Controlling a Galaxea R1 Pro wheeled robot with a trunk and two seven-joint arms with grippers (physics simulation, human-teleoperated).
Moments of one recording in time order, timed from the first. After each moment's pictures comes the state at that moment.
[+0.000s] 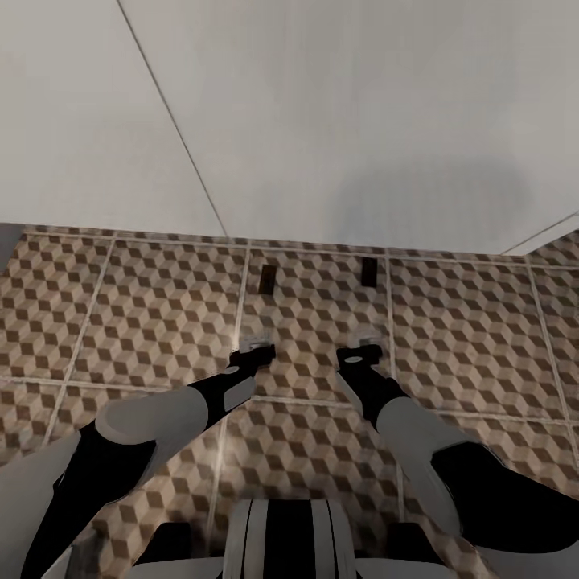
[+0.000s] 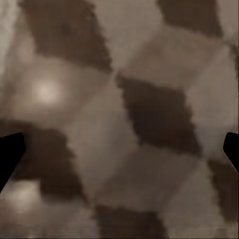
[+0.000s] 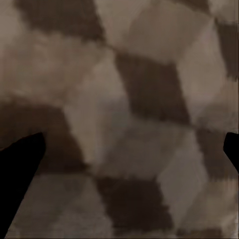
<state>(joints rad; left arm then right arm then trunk) -1.21 -0.16 -2.03 -0.19 2.17 -0.26 0.21 -1.08 0.16 0.21 -0.28 0.00 0.18 -0.46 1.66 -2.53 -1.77</state>
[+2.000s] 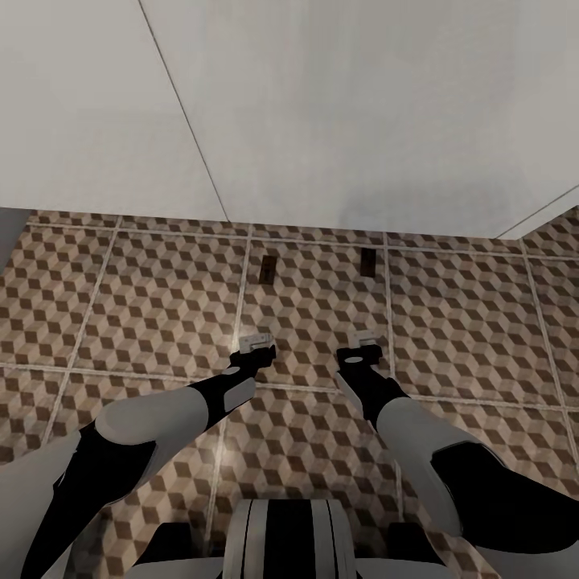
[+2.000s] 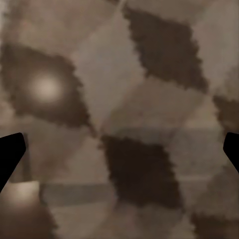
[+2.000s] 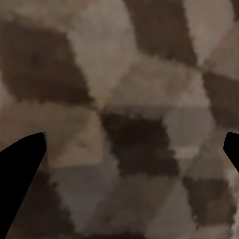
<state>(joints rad) -1.21 -0.16 -2.03 -0.19 2.17 -0.26 0.21 -1.08 0.16 0.21 -0.28 0.00 0.18 -0.46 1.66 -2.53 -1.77</state>
